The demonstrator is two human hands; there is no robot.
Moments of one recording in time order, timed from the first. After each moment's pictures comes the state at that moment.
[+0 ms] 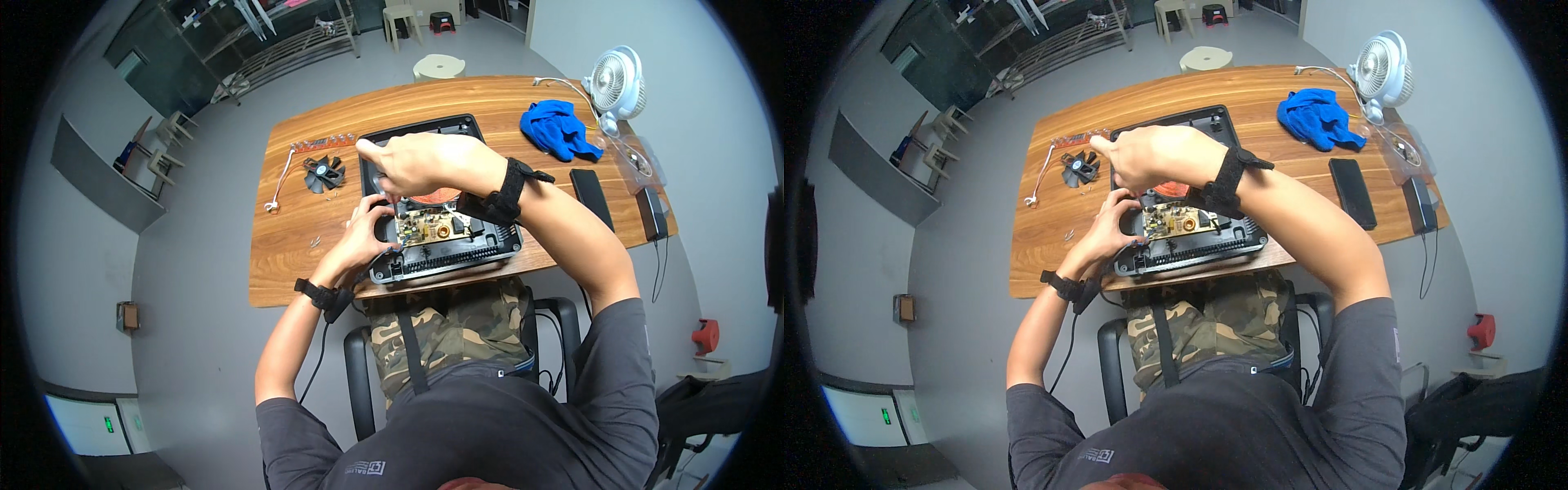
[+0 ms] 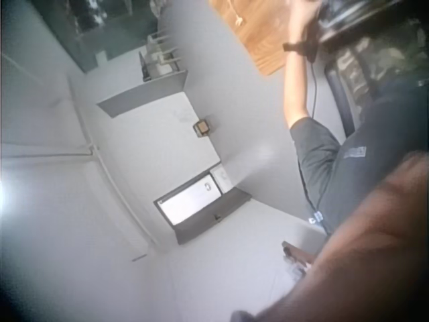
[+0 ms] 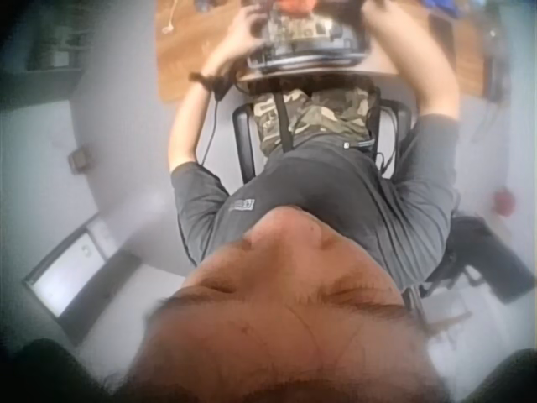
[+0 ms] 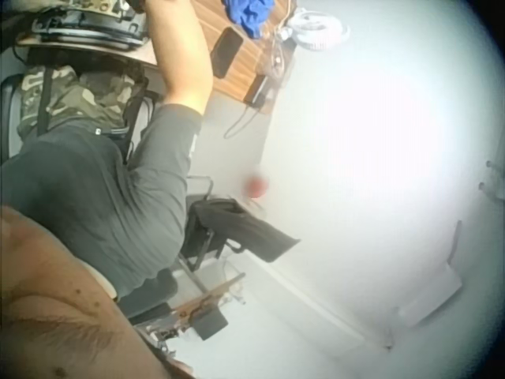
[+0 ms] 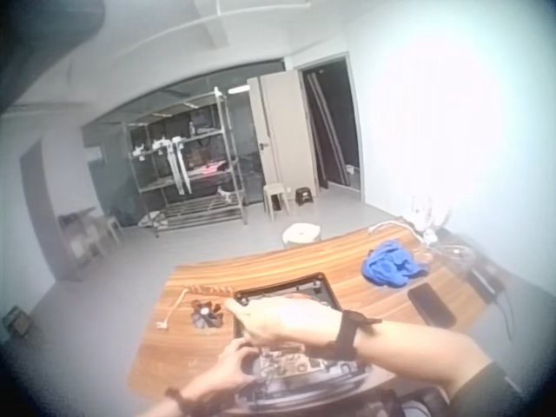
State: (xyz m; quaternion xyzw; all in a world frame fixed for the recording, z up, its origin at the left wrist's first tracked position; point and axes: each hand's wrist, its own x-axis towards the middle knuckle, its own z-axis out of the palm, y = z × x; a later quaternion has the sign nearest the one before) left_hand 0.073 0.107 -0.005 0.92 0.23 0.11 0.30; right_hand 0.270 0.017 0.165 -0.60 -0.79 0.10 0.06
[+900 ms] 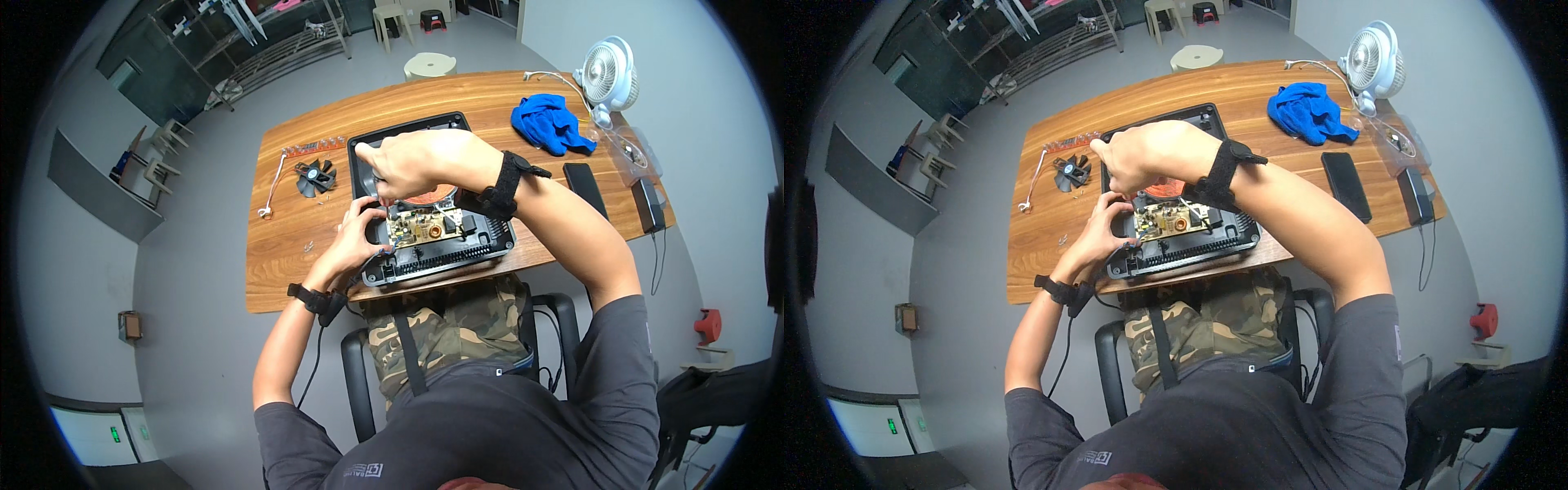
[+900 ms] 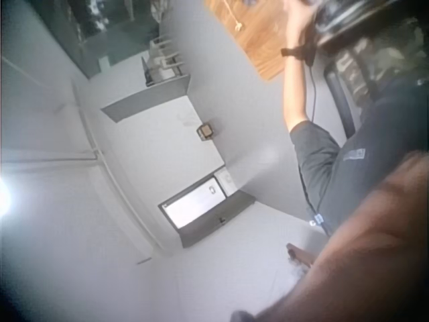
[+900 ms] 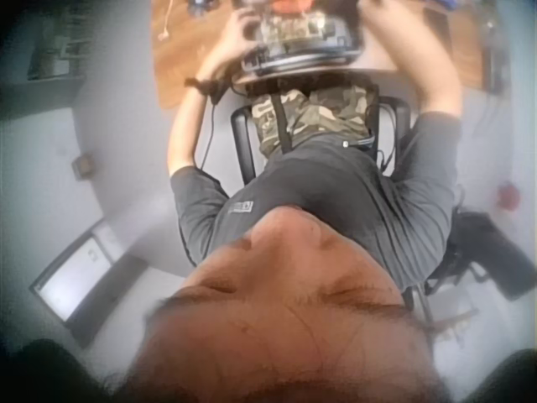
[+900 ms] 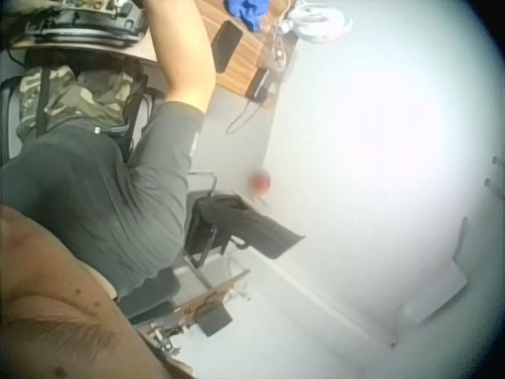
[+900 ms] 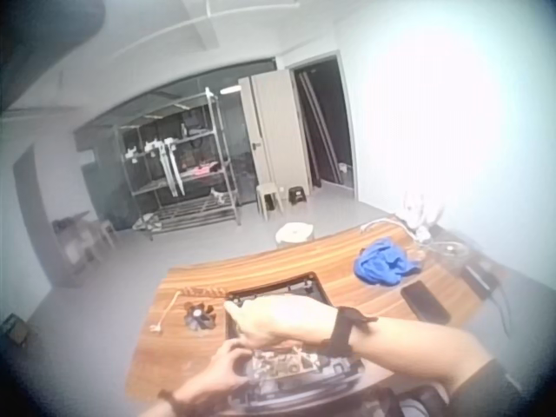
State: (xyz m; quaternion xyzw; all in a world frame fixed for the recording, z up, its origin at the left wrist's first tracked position) left_hand 0.073 0.112 -0.012 0.92 0.22 0.11 0.30; right_hand 0.279 0.014 0.167 -0.61 -0.78 0.10 0.04
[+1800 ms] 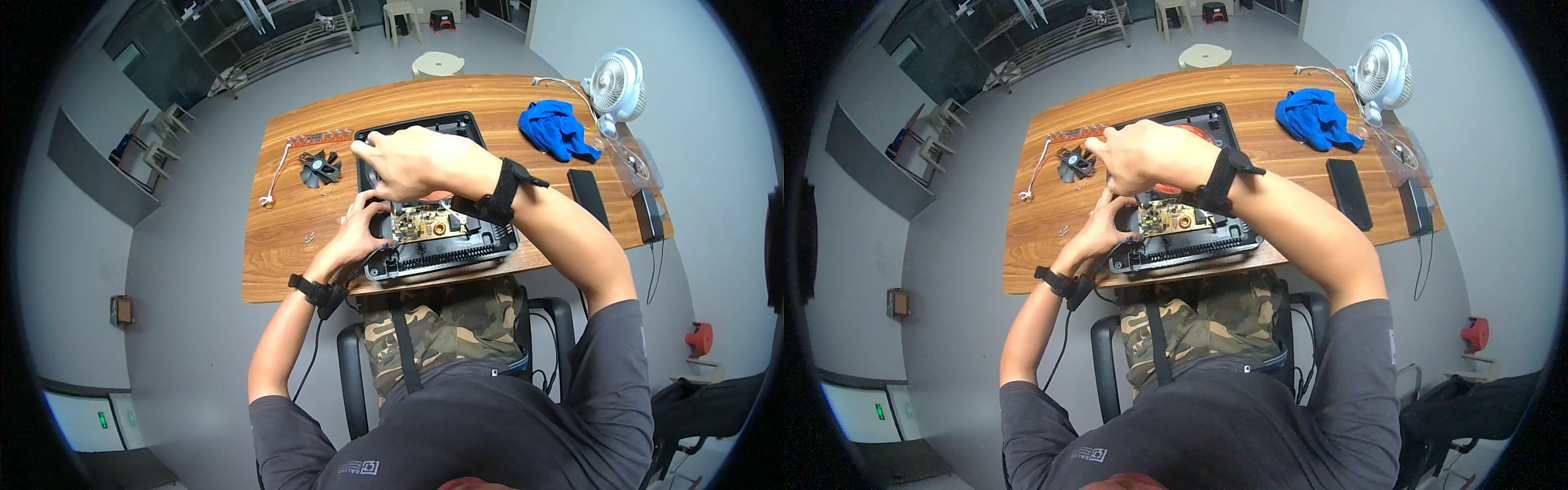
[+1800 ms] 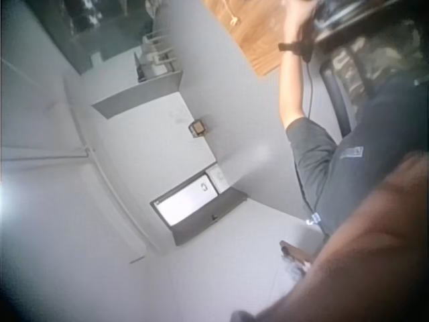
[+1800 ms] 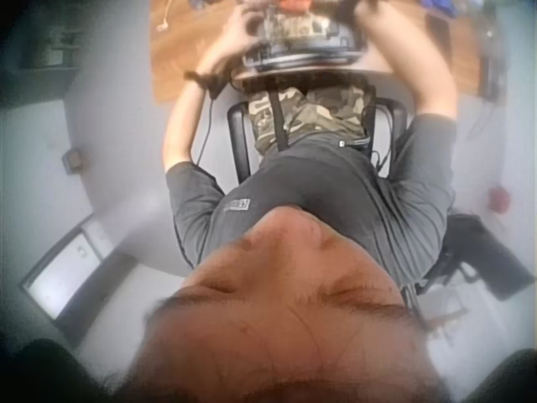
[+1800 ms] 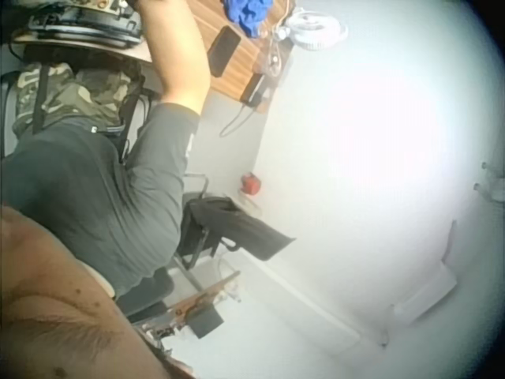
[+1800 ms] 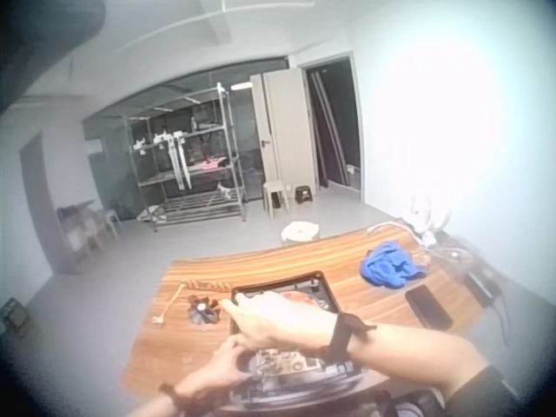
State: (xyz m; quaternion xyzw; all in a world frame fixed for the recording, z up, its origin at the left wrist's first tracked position) left_hand 0.073 0.101 0.007 0.92 0.25 0.09 0.30; right_hand 0.260 0.013 0.157 -0.60 -0.80 -0.03 0.09
